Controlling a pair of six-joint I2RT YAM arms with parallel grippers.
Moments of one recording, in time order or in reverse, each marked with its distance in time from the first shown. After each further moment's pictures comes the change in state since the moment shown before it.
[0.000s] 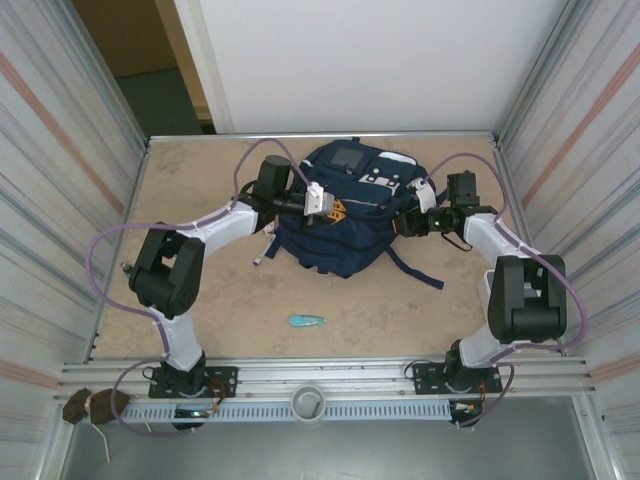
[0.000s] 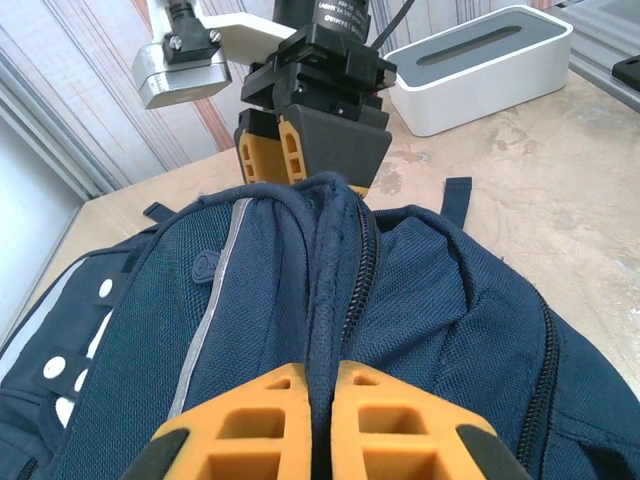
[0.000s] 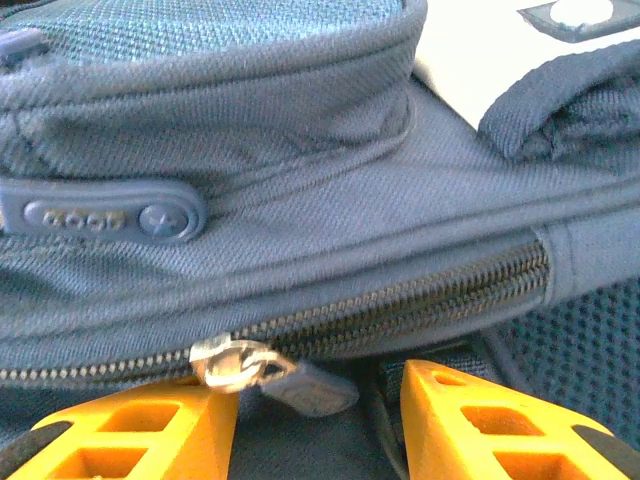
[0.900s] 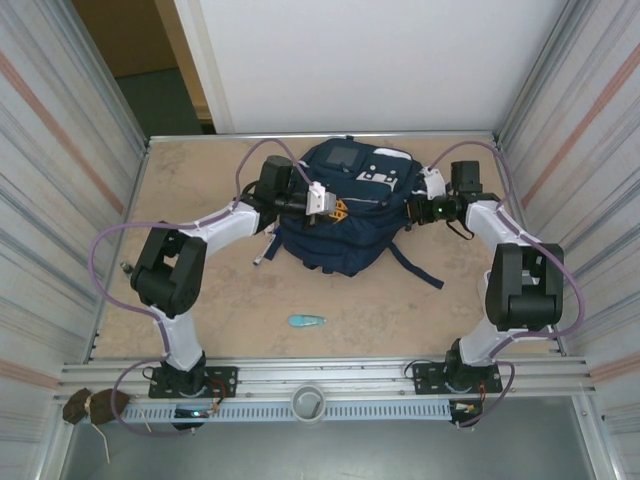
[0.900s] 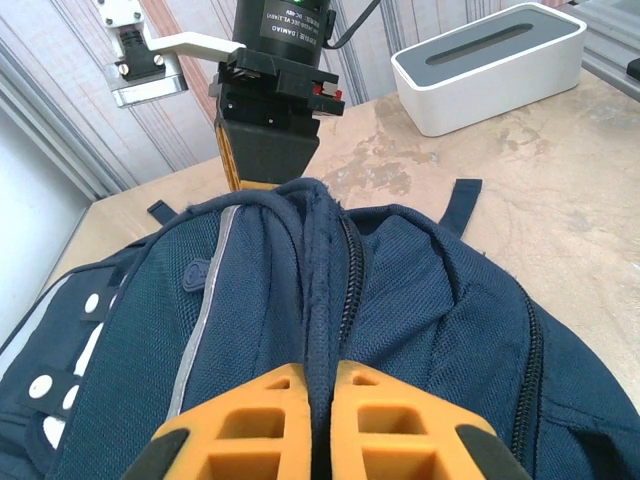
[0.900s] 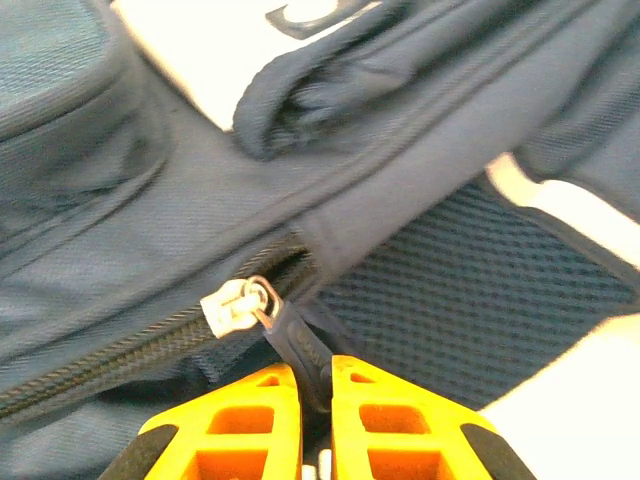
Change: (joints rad) left arm -0.003 0.008 0.000 0.031 -0.016 -0.018; right arm -0.050 0.069 0.117 -0.048 0.212 0.128
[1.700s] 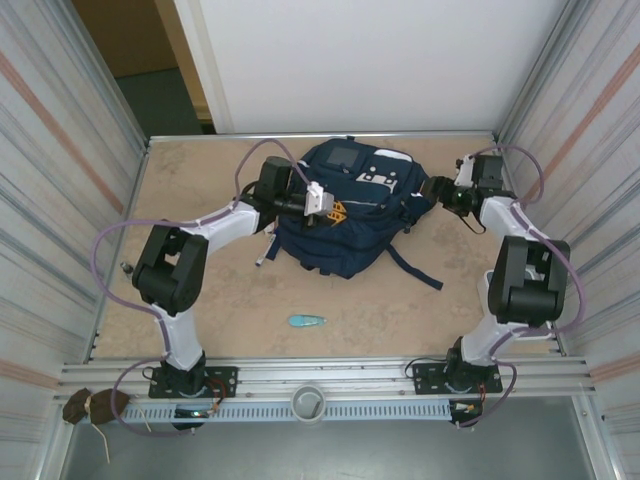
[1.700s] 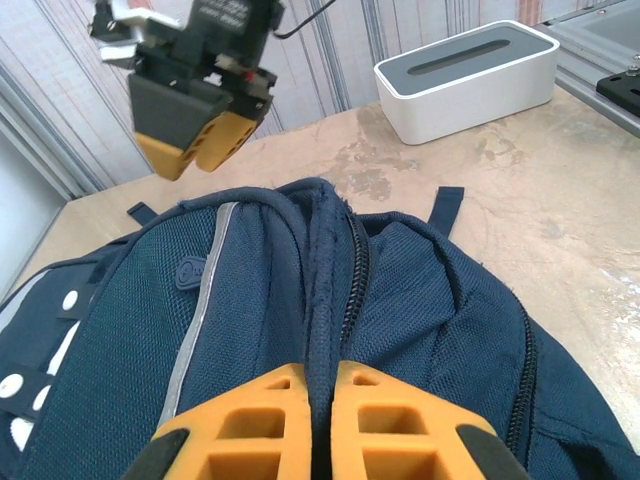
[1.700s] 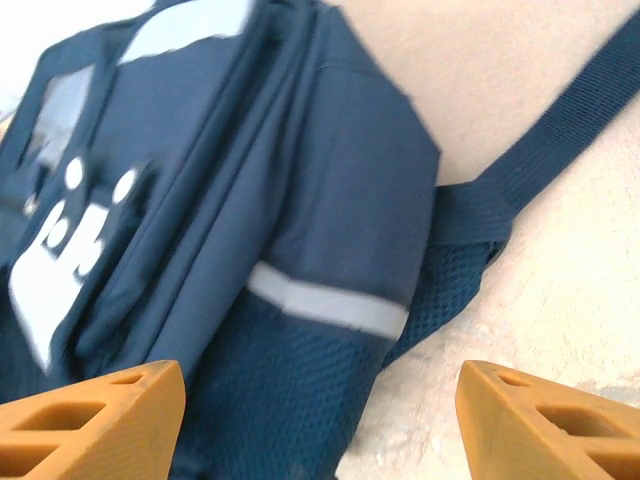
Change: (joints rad) left arm 0.000 0.020 0.000 -0.008 0.050 -0.016; right arm -0.105 0.079 0.073 0.095 0.040 0.535
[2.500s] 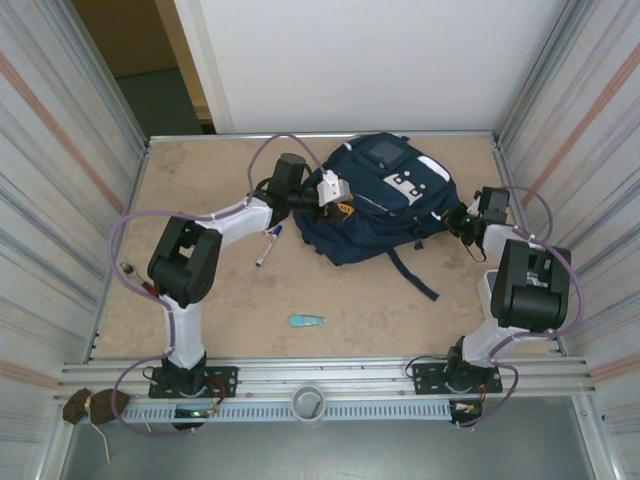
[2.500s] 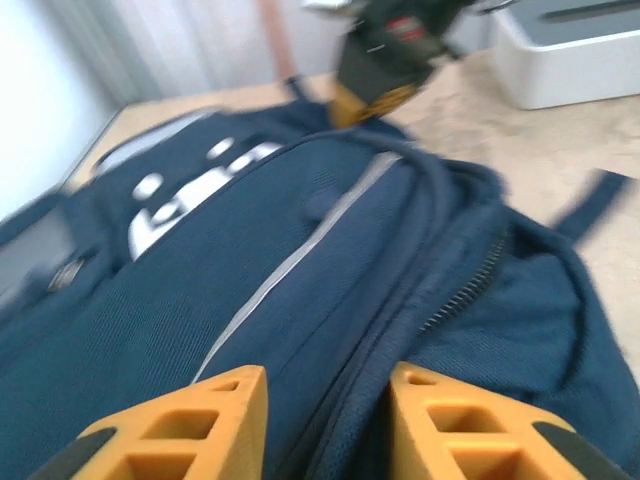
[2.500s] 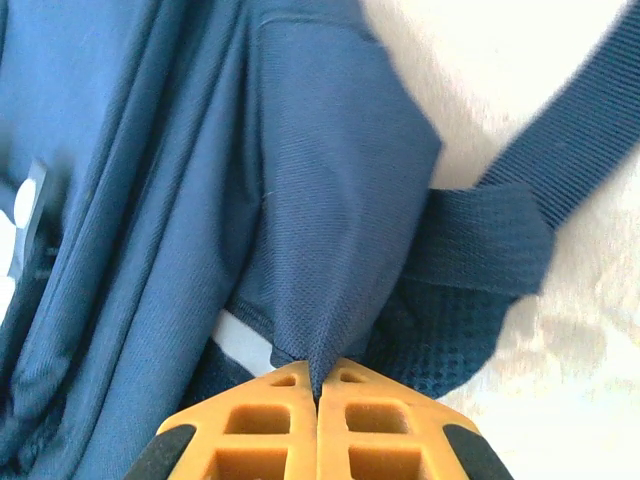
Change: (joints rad) left arm -0.026 0.097 0.103 0.031 -0.298 -0.204; right arm -0.073 -0.089 -0.348 0.275 0.046 0.257
